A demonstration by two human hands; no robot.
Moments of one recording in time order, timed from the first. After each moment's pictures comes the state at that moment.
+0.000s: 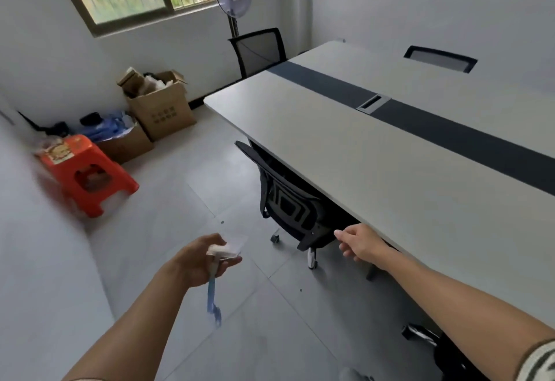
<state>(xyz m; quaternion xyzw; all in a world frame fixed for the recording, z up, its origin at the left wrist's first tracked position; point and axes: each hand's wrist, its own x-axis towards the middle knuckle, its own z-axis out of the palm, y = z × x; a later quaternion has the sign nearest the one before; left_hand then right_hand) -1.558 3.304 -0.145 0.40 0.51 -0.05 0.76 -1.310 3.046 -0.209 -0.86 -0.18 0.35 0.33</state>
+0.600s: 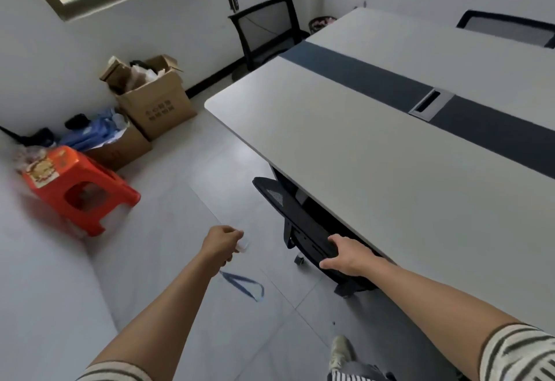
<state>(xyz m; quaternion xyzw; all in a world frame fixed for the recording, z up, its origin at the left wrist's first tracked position) -1.349 3.553 -0.201 0.69 0.54 -0.05 0.49 -1.180 3.318 -0.259 -0.86 -0.28 0.42 0.09</state>
